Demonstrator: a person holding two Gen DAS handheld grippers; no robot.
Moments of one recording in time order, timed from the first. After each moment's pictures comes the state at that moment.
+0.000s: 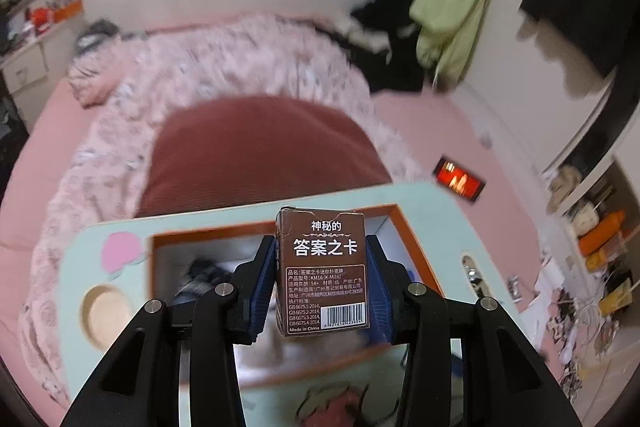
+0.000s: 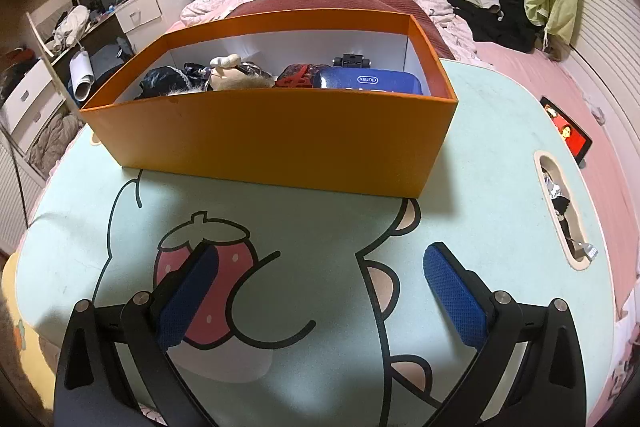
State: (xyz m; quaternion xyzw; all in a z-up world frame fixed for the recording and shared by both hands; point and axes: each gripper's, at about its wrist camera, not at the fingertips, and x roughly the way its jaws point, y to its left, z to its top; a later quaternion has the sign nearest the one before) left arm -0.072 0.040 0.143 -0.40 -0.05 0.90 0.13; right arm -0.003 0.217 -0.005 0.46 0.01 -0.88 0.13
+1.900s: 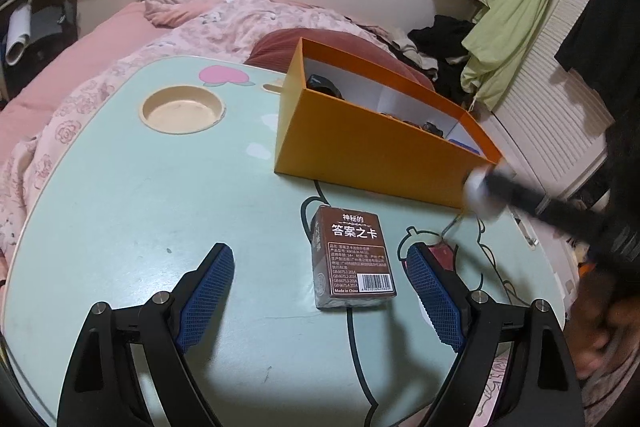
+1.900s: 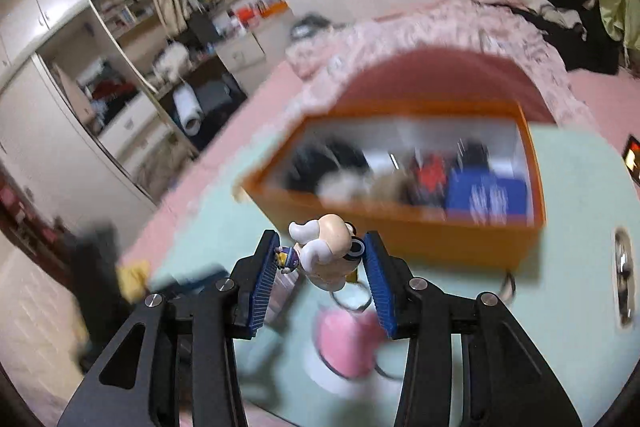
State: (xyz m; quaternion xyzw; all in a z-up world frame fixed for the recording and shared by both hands) left arm 0.046 -0.039 0.014 -0.40 -0.15 0.90 0.07; right arm -0.013 0.196 0.059 0.41 -0.08 -0.85 0.32
